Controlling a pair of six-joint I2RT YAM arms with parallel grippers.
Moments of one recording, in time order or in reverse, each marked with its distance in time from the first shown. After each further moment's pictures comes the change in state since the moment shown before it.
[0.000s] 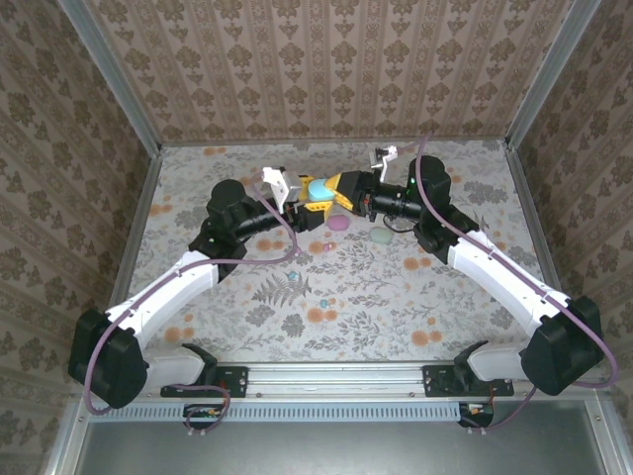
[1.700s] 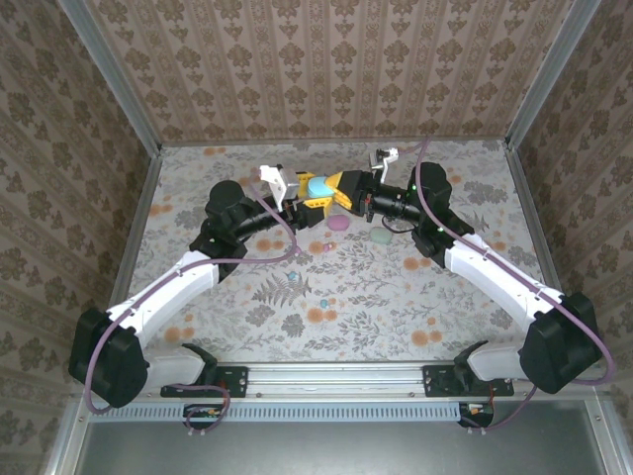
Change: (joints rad) left arm 0.000 0.005 -0.009 0.068 -0.019 -0.035; right arm -0.001 0.010 -0.068 0.182 -0.001 0.109
